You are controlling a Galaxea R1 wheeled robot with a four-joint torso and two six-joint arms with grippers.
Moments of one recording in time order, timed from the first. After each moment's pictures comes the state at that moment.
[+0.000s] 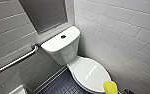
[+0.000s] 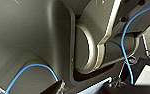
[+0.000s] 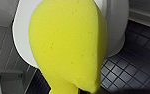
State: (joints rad) left arm 1.49 2.76 -2.13 0.36 0.01 -0.11; right arm -0.77 2.18 -1.61 -0.03 0.03 0.32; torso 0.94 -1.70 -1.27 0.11
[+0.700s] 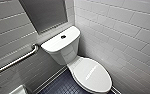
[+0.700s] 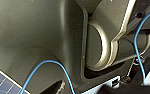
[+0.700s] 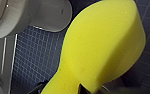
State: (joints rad) left arm 1.49 2.77 -2.17 0.36 0.00 -0.11; right arm -1.19 2.12 -1.68 -0.03 0.30 0.43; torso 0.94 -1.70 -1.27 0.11
